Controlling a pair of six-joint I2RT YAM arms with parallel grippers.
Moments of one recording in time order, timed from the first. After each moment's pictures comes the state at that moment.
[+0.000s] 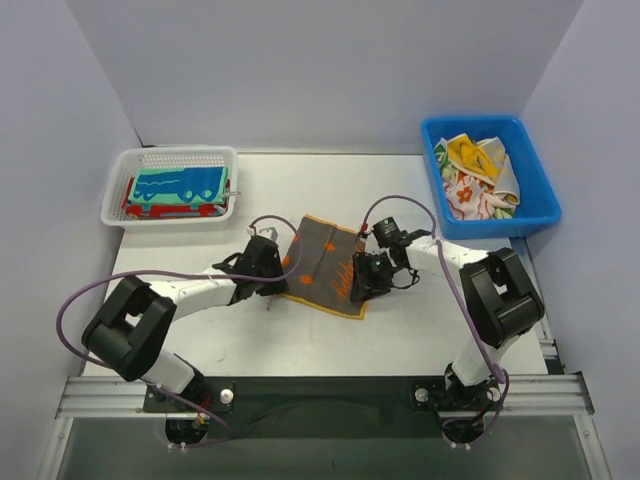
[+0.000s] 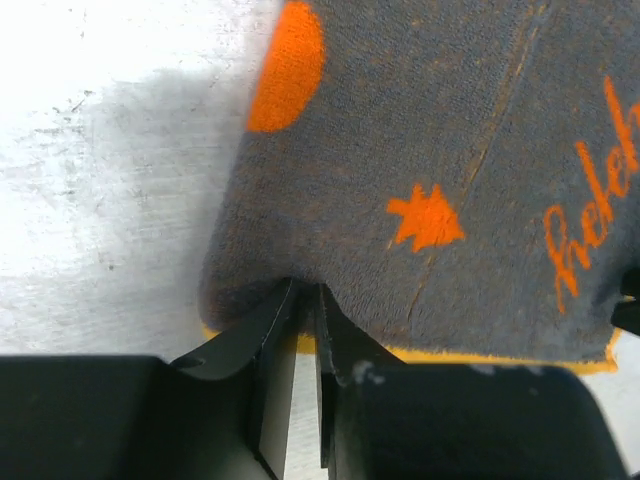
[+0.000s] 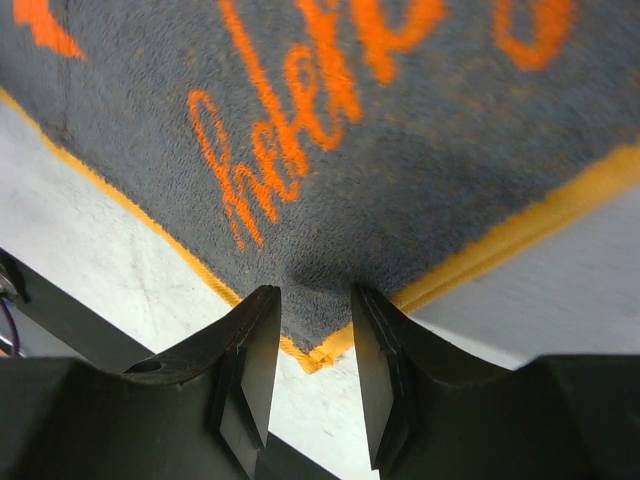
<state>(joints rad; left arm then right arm) -0.61 1.51 0.70 -0.09 -0.06 -0.68 0.49 1.69 0.91 -0.47 -0.40 0.33</state>
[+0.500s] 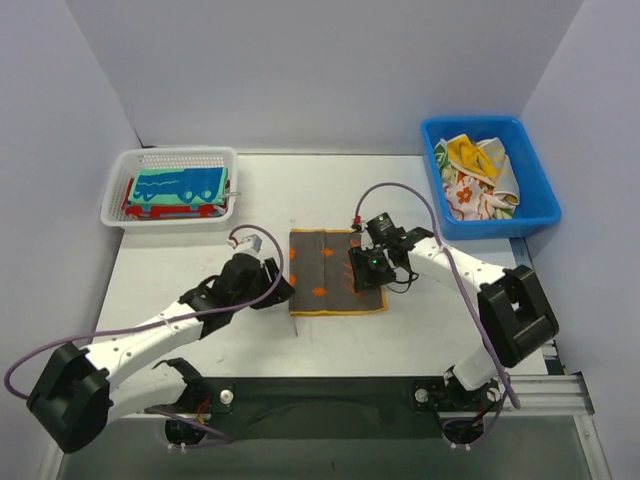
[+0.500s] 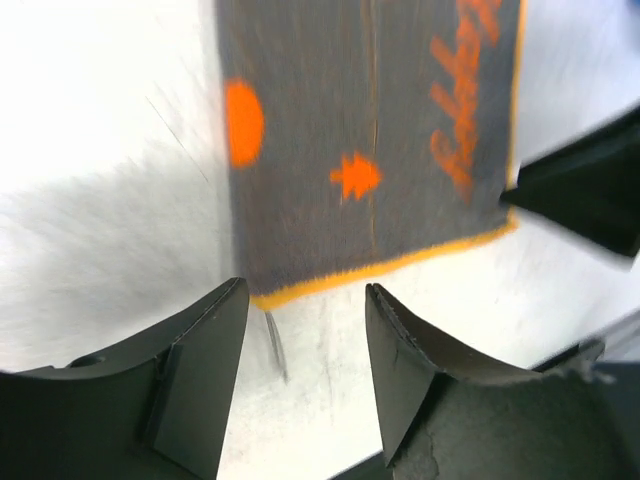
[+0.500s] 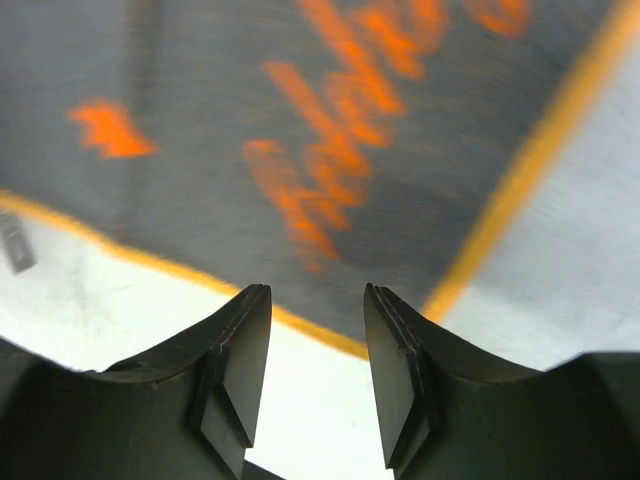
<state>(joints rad) -0.72 1.10 0.52 -0.12 -0.06 -0.89 0.51 1.59 0.95 -0.55 -0.18 0.22</state>
